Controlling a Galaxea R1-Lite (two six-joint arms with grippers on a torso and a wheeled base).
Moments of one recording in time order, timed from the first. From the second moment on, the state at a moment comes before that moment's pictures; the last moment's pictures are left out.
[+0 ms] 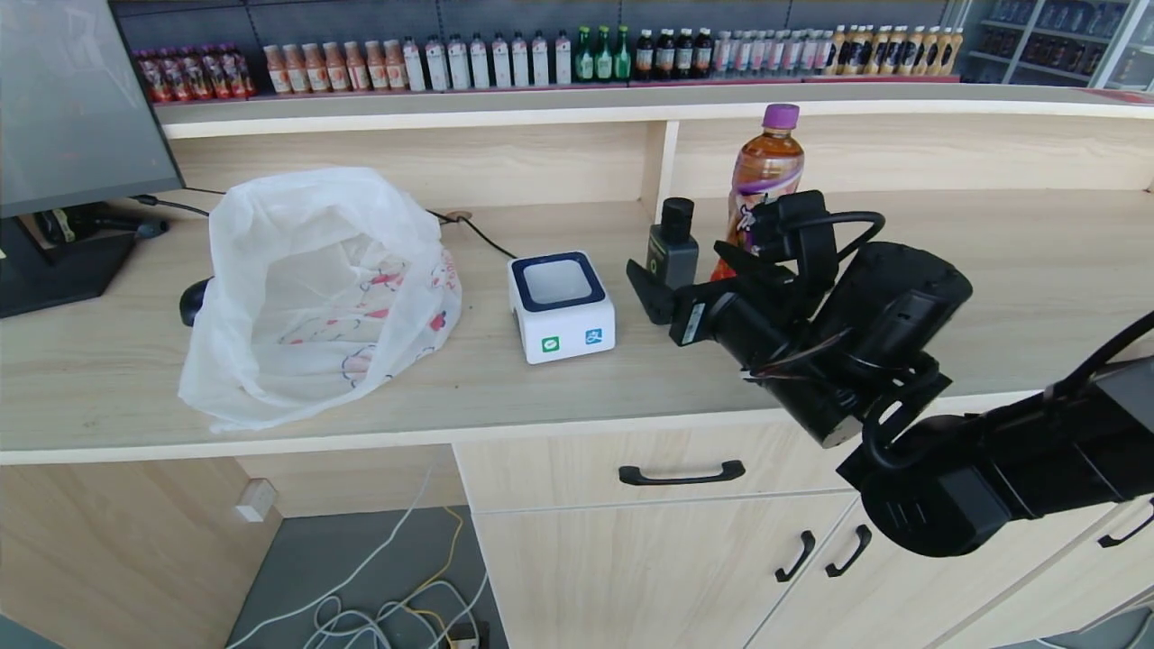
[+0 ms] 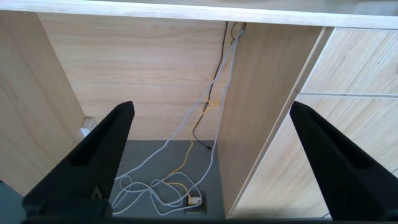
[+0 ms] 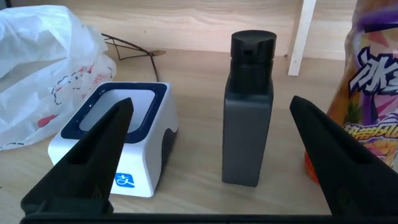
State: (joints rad) left arm 0.00 0.00 0.00 0.00 0.00 0.00; right arm 0.60 1.96 -0.96 -1.25 -0.16 -0.07
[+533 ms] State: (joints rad) left arm 0.00 0.00 0.00 0.00 0.00 0.00; right arm 0.59 2.03 -1.04 -1.25 -0.23 -0.05
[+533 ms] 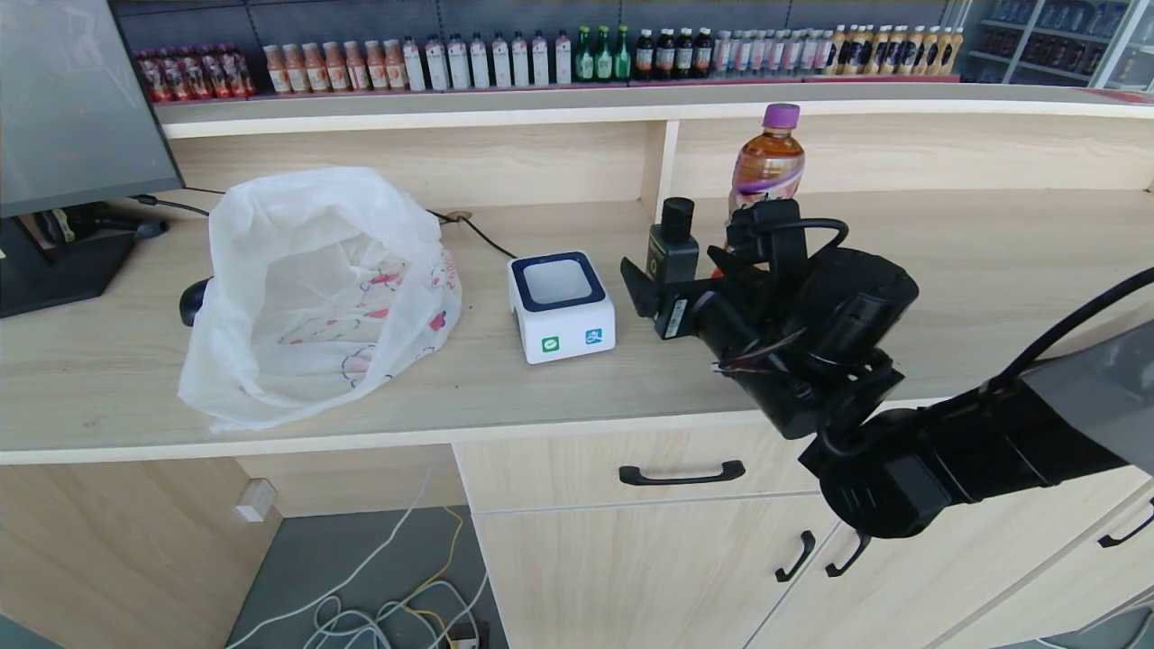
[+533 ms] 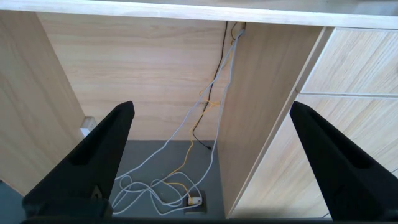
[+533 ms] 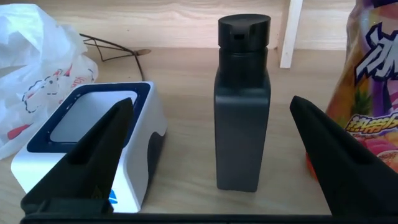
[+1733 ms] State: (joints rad) left arm 0.00 0.00 0.00 0.00 0.00 0.00; right arm 0.58 2.13 -1.15 -1.26 -0.29 -0.03
